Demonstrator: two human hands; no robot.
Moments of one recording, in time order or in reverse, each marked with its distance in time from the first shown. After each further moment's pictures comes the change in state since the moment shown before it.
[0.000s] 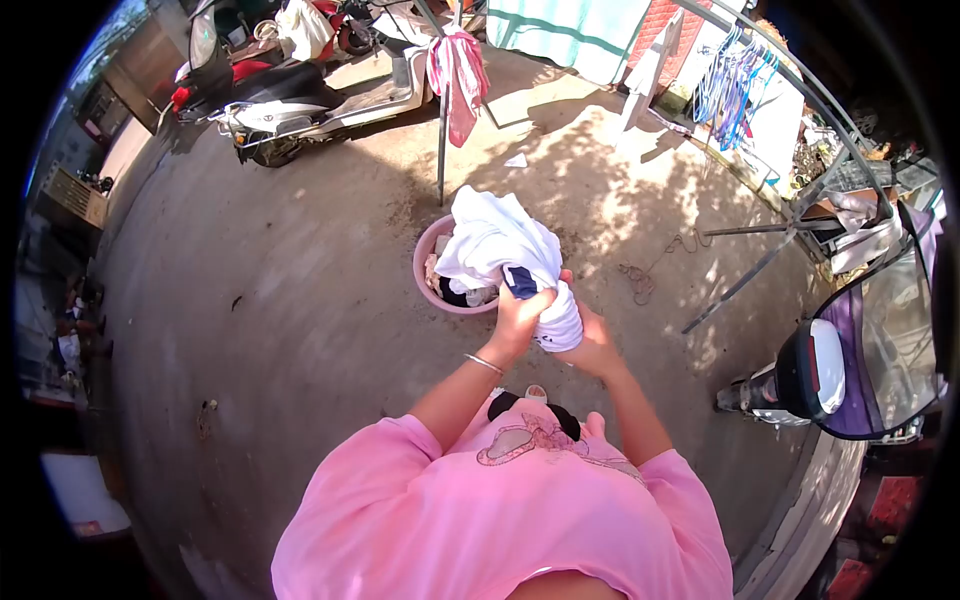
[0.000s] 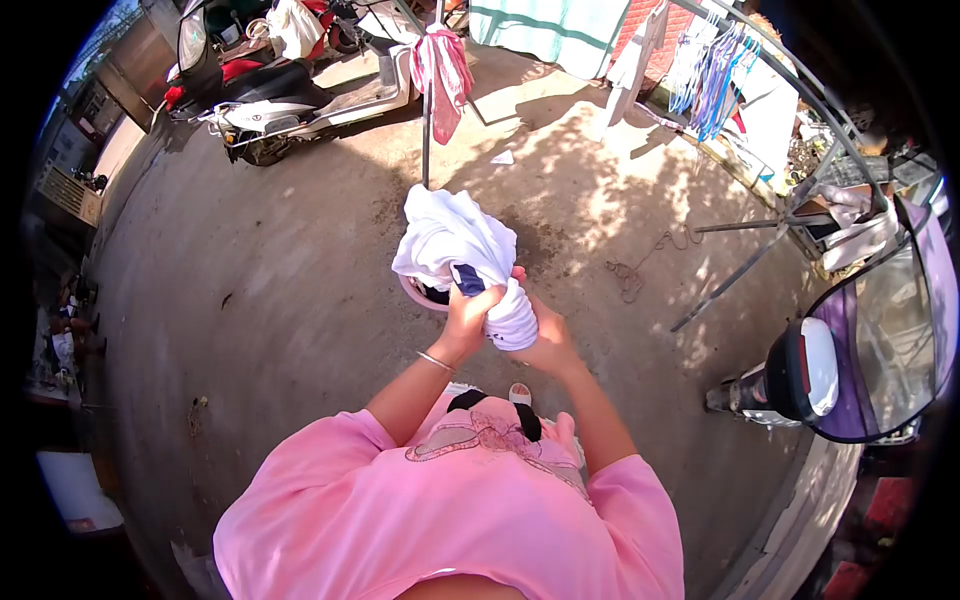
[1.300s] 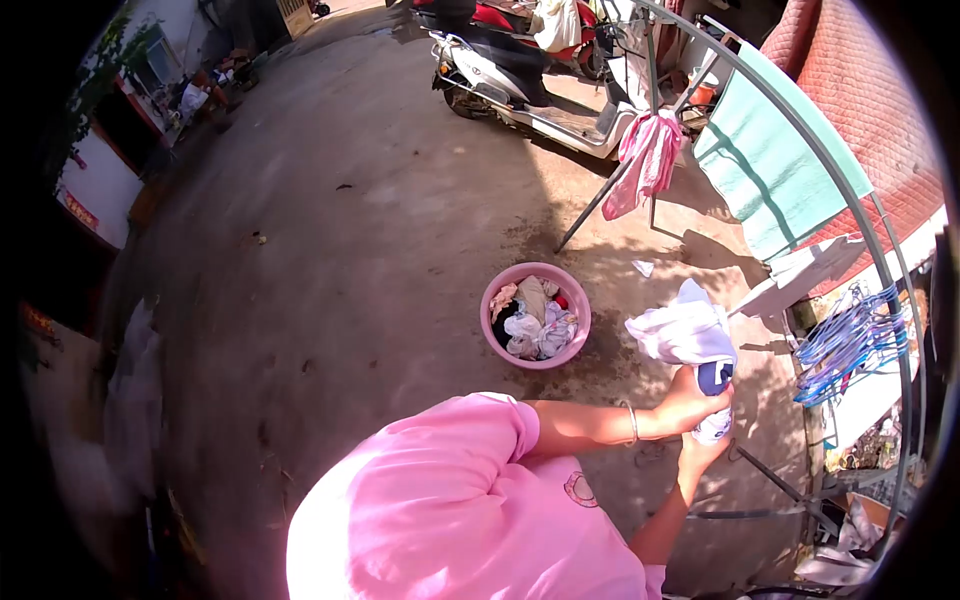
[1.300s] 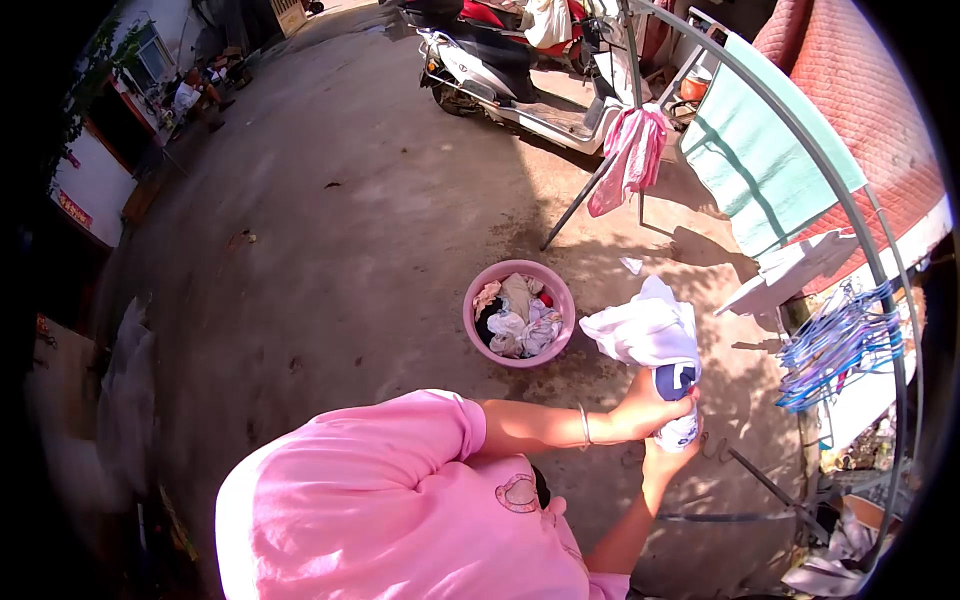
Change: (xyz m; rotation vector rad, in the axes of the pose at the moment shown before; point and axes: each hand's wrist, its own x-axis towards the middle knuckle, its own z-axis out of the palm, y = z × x) left_hand 0.175 -0.085 0.165 0.254 0.230 0.288; right_hand 0.143 0.080 -0.200 0.056 0.342 -0.515
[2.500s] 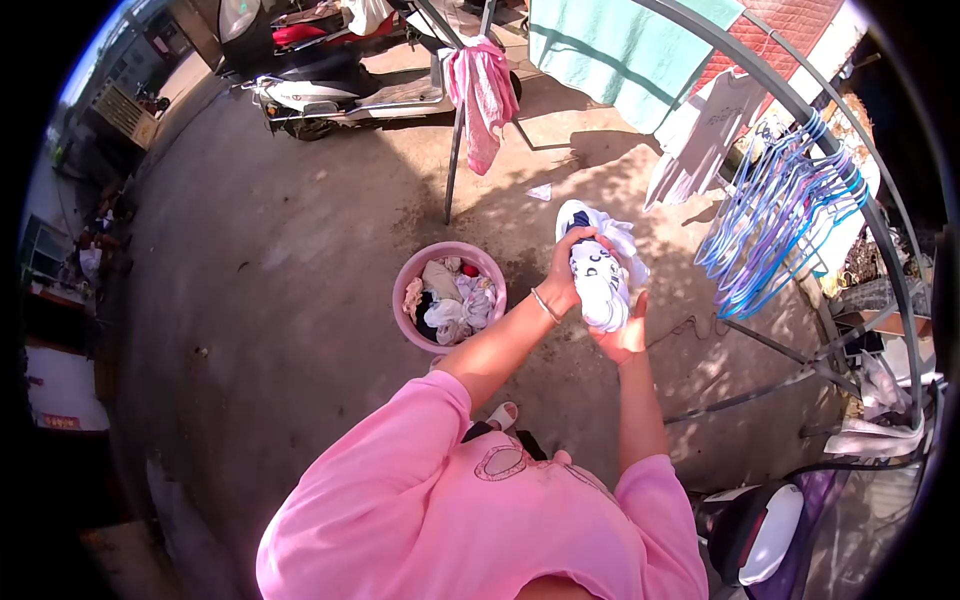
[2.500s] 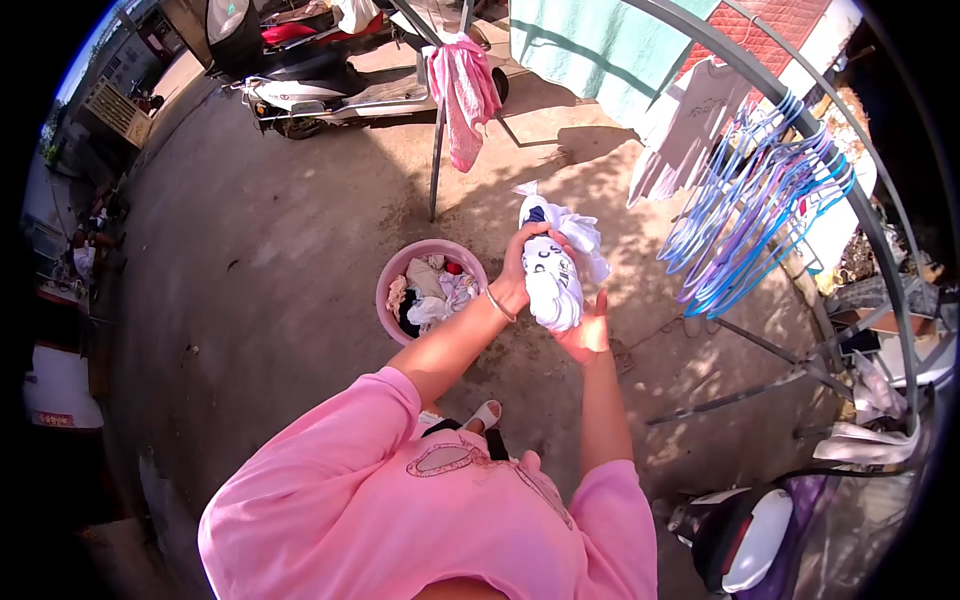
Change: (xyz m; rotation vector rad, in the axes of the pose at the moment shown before) left_hand 0.171 -0.091 0.007 -1.127 -0.157 -0.914; right_hand 0.098 0.114 -0.003 1.629 -0.083 1.081
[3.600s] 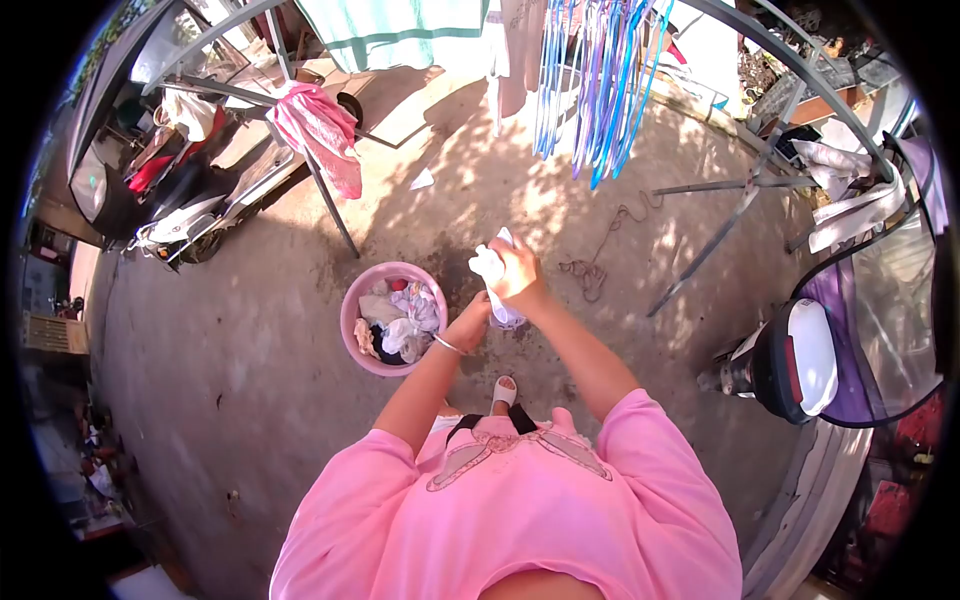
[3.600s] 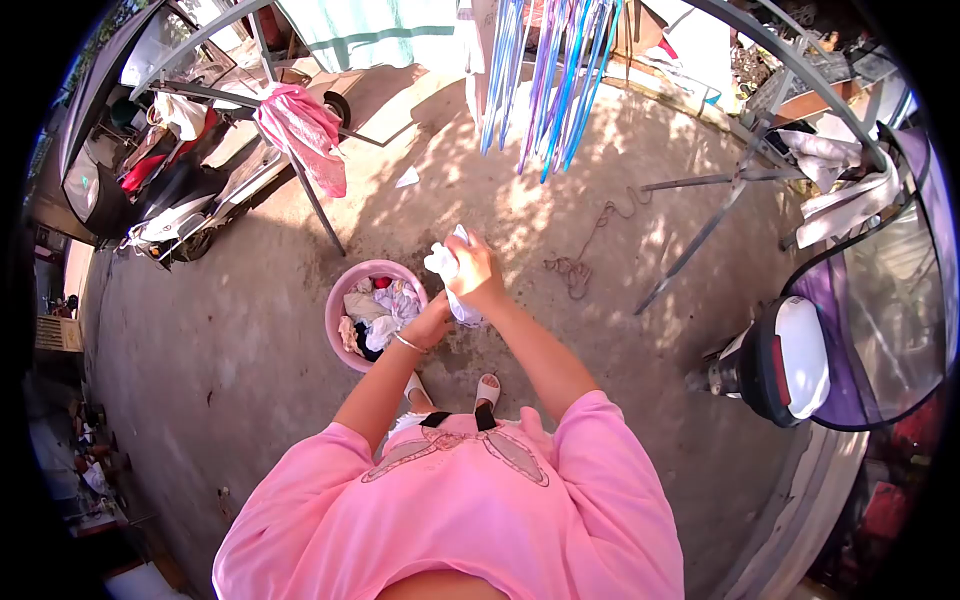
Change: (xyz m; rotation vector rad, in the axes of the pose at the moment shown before) left_hand -0.059 -0.024 -0.170 1.451 0.139 -0.252; right_hand -0.019 0.033 -0.005 -1.947 0.467 -1.196
